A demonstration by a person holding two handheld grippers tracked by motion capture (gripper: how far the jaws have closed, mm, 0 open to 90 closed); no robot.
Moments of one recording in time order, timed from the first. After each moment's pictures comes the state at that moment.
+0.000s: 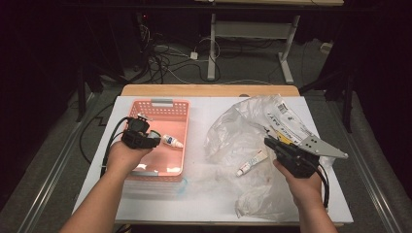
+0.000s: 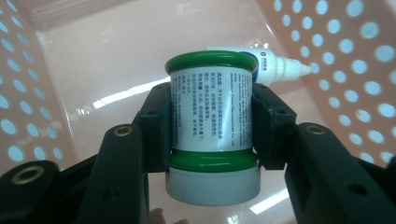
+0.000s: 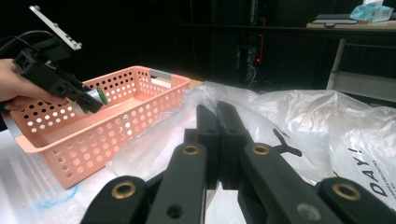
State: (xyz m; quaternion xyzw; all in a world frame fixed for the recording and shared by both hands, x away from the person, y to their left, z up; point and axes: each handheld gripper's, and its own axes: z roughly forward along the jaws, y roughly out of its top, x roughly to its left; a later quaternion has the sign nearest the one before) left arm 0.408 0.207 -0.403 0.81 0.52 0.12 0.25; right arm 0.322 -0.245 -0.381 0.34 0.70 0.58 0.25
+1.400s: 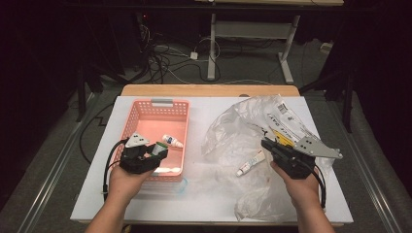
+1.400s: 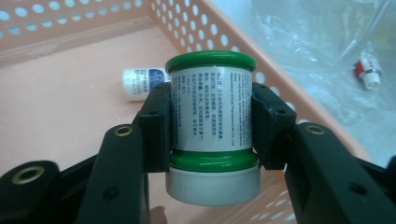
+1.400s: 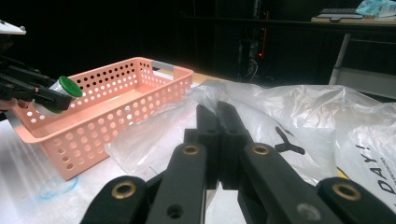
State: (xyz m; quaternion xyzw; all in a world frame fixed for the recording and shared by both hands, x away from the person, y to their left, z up) left arm 0.336 0.195 -0.411 0.78 0.45 0.14 0.41; right arm 0.322 -0.239 -0.385 0.34 0.71 0.57 0.25
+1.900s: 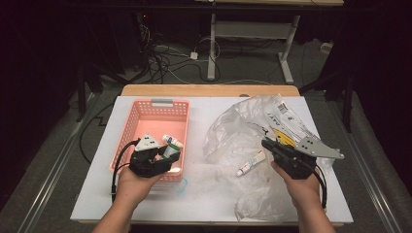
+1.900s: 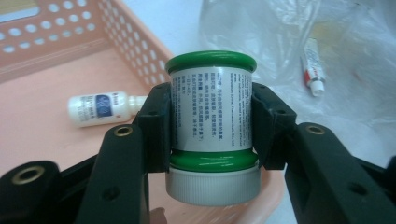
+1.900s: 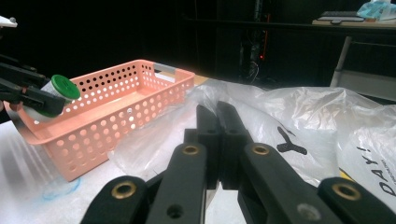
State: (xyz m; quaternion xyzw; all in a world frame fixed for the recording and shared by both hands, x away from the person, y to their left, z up) left arm 0.322 0.163 -0.396 0.80 0.40 0.13 0.42; right arm 0.321 -0.240 -0.383 0.34 0.71 0.57 0.25
